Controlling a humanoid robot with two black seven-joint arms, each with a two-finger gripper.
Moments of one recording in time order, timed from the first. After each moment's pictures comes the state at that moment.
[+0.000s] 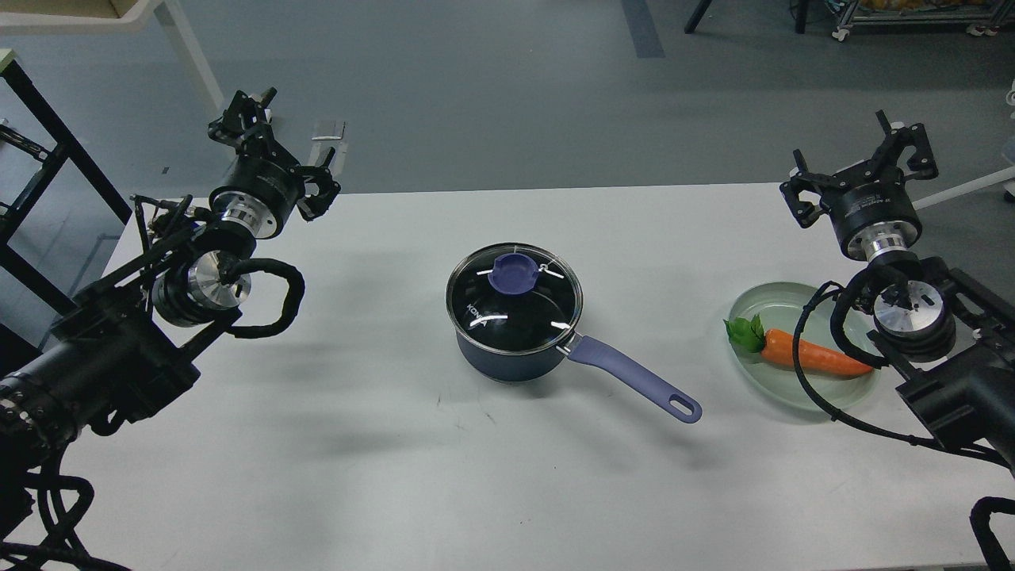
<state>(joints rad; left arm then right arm) -0.79 0.36 -0.61 -0.86 -0.18 -0.03 -0.36 0.68 -0.38 0.80 0.71 0.33 0.26 0.35</state>
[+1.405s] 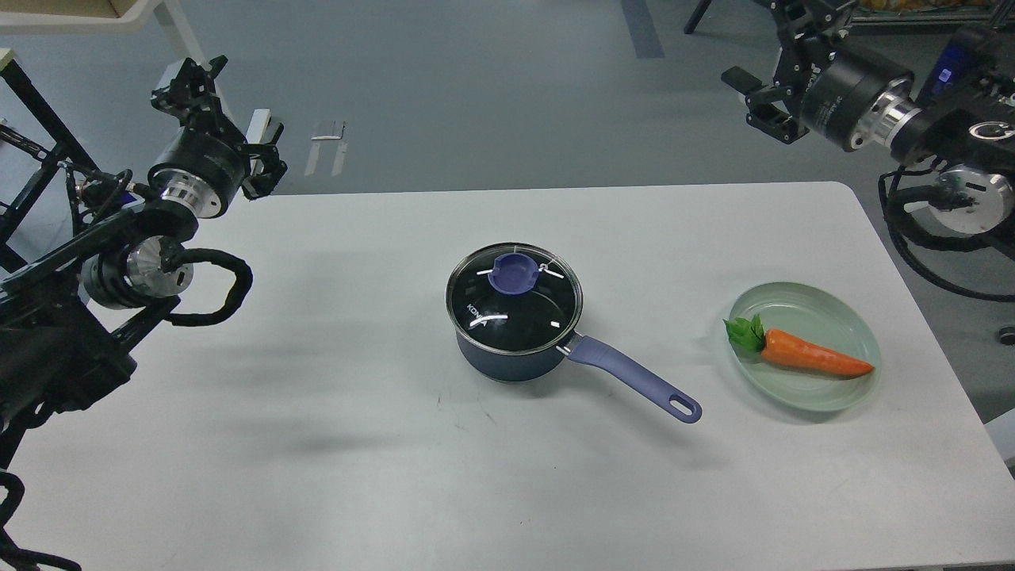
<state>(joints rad) -0.81 0.51 -0.59 -0.90 -0.08 -0.03 -0.35 1.36 -0.70 -0.15 1.13 -0.22 0.17 0.35</state>
